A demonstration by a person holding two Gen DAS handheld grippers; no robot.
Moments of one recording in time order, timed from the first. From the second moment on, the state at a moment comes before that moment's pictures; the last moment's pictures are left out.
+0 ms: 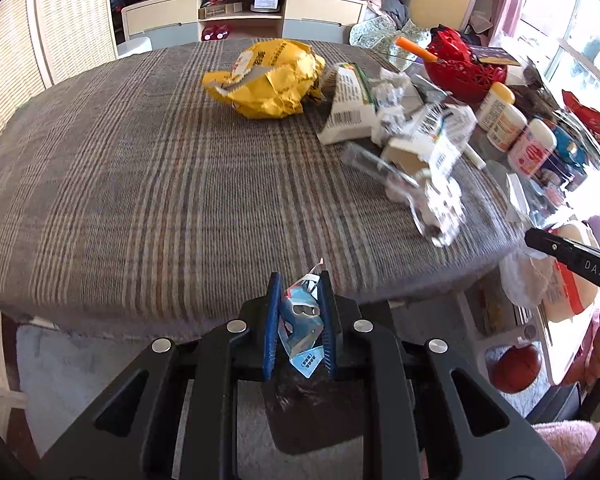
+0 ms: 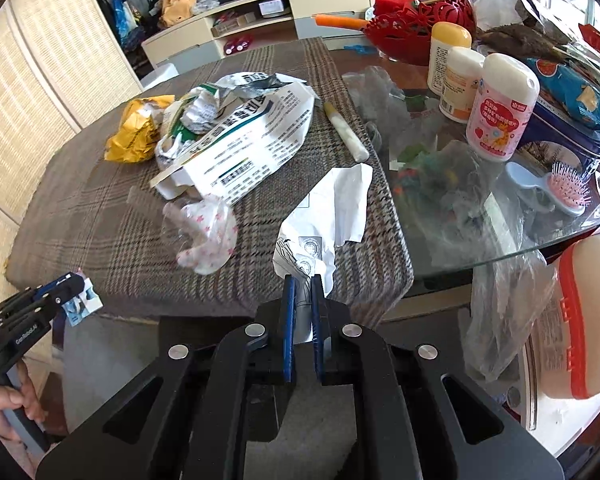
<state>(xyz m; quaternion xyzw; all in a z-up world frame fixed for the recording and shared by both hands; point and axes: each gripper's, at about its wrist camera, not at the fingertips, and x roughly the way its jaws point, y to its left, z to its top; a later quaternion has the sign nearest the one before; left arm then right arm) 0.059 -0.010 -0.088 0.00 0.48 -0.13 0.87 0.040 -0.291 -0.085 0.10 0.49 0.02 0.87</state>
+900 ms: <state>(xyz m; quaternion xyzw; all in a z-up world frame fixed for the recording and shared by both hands) -0.025 -0.022 -0.202 -0.01 0.54 -0.16 0.82 -0.007 -0.179 -0.188 0.09 0.57 0.11 0.81</state>
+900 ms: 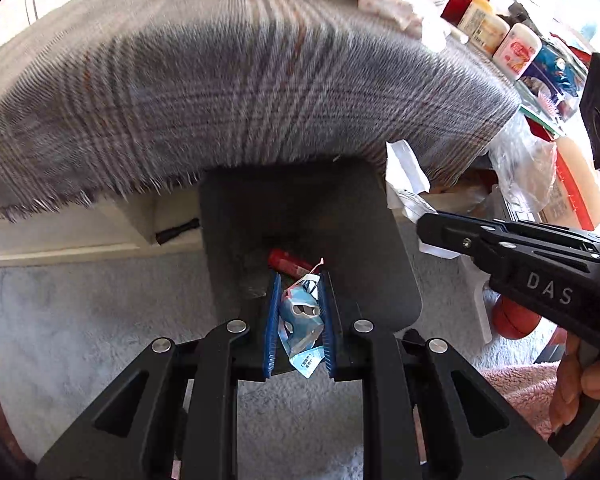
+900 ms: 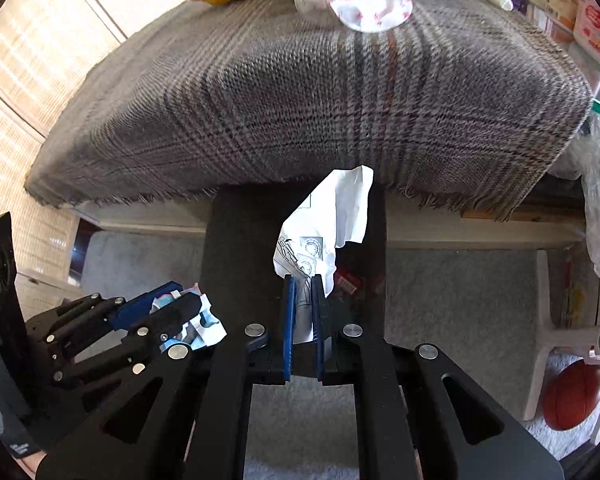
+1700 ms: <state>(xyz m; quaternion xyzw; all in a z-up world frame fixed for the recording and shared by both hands) -0.012 -0.002 -0.194 -0.01 0.54 -0.13 0.83 0.005 -0.189 -0.182 0.07 0.56 0.08 0.82</state>
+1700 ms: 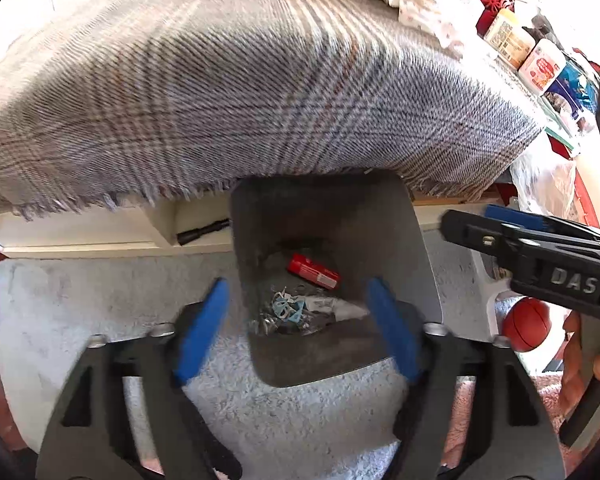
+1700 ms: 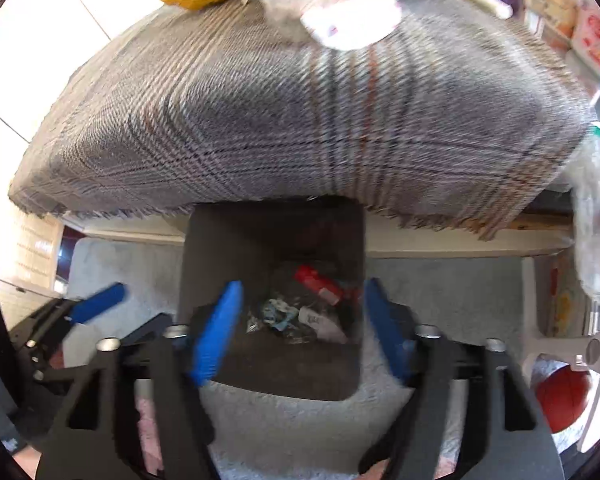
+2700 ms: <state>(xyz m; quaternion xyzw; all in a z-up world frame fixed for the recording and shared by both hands) 0.081 -0.017 -0.055 0.04 0.44 -0.10 0.89 0.084 -0.285 -0.063 0.07 0.46 -0.03 0.89</state>
